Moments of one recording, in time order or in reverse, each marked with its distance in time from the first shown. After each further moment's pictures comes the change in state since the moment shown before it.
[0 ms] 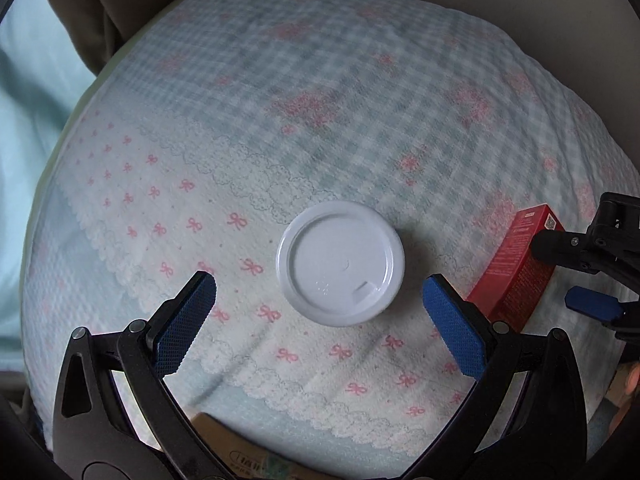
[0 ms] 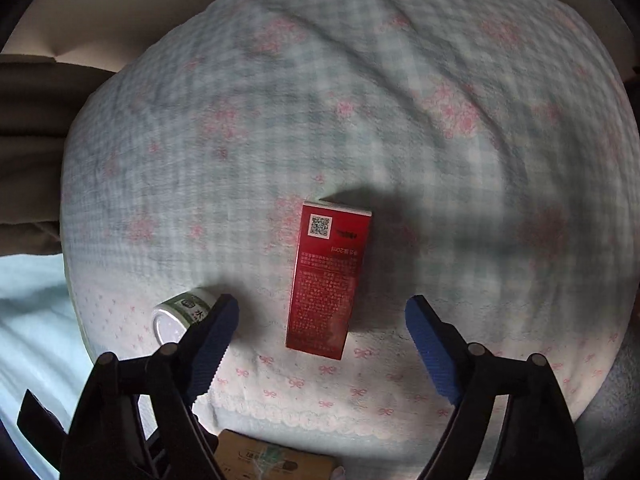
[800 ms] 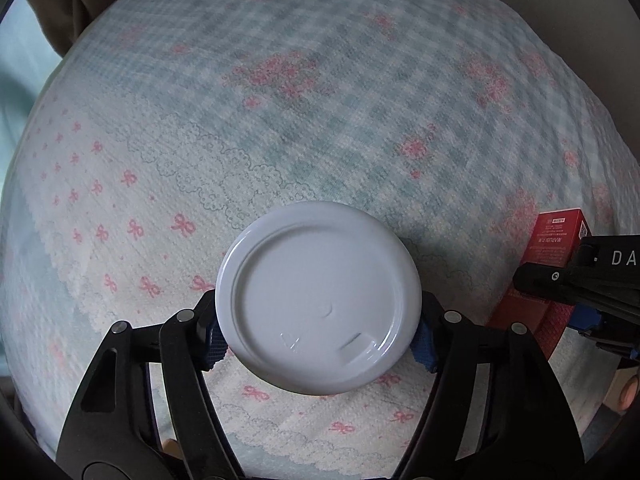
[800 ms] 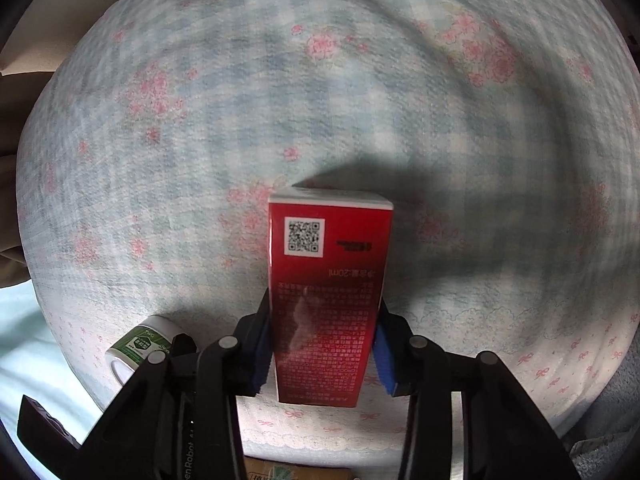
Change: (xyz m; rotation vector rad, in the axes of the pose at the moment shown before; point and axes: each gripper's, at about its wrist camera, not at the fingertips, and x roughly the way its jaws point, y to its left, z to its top) left arm 0.055 -0.009 0.009 -0.001 0.051 -0.057; right arm 0.045 0.004 0.010 0.051 0.085 -0.079
